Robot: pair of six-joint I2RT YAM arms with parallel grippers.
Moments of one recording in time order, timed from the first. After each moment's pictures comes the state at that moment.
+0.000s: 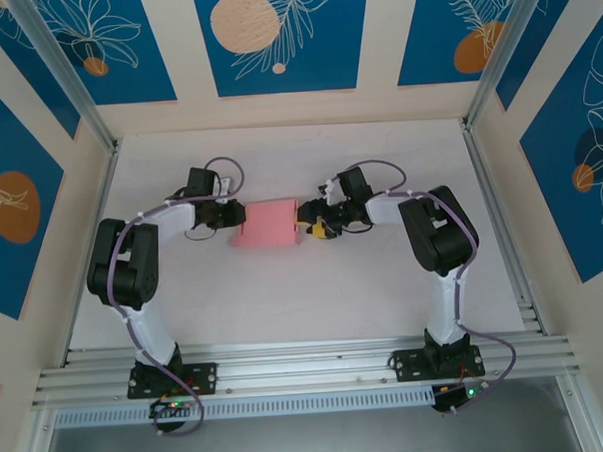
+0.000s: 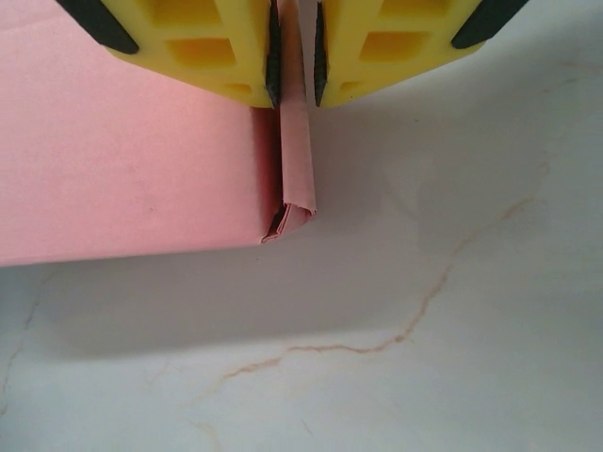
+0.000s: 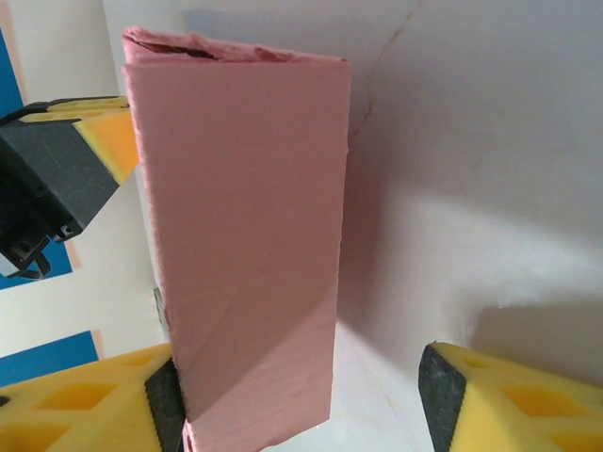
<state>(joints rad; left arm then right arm) -0.22 1.85 1.11 -0.27 0.36 -0.27 0.40 2.03 1.15 -0.02 -0.86 0.76</state>
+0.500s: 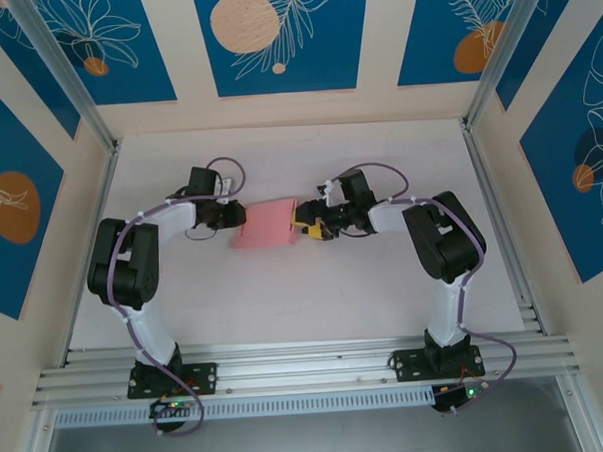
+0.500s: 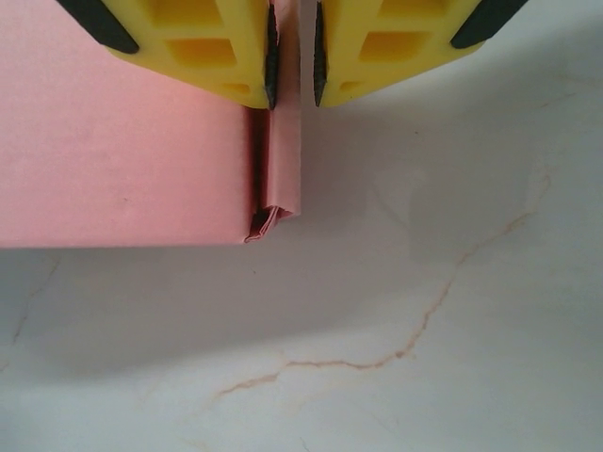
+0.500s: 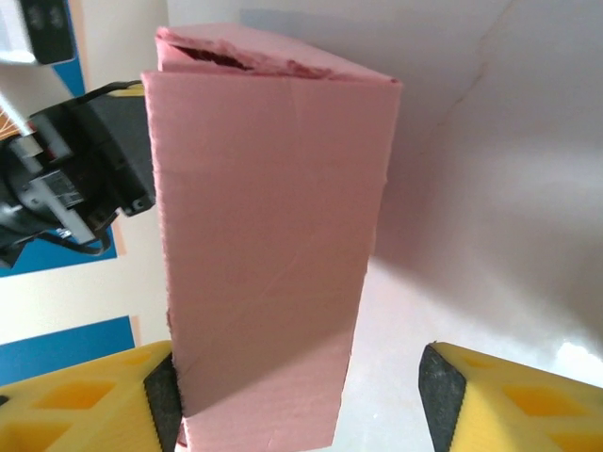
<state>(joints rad) -0.23 1.85 1.13 -0.31 0.35 -0.25 0.42 1.94 1.03 0.16 -0.89 0.85</state>
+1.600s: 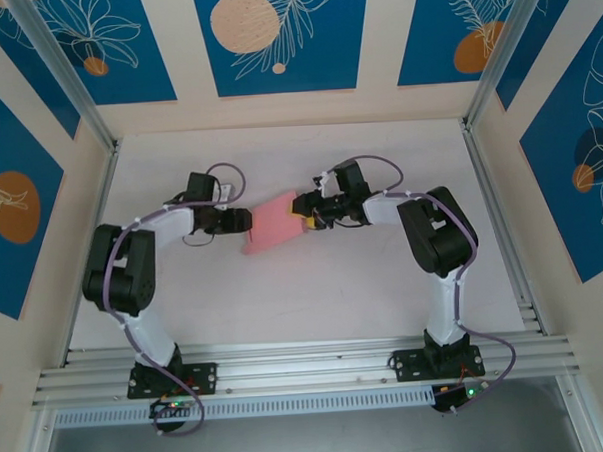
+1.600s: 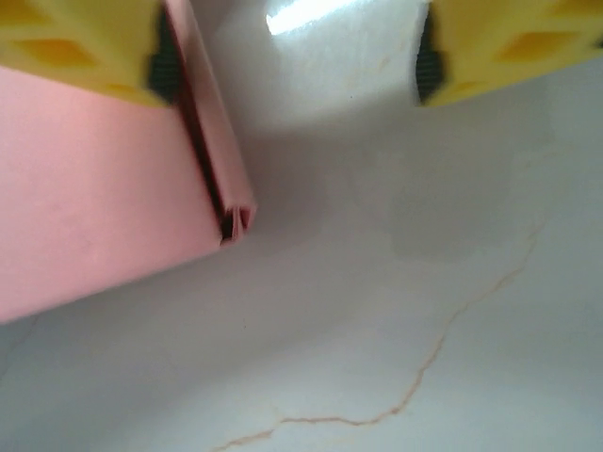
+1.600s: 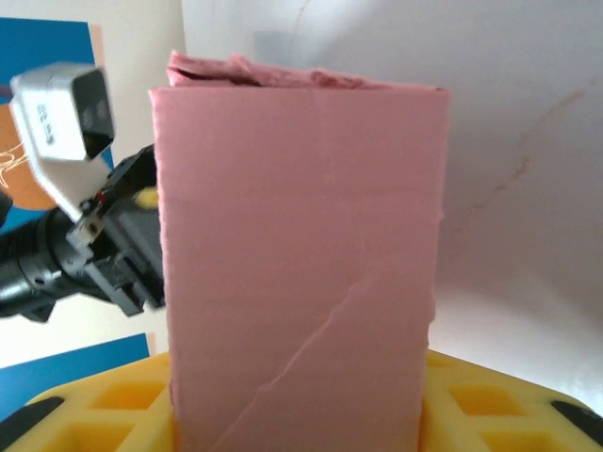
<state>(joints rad) -0.23 1.76 1.03 -0.29 0.33 -0.19 0.41 2.02 1.15 0.13 -0.90 0.92</state>
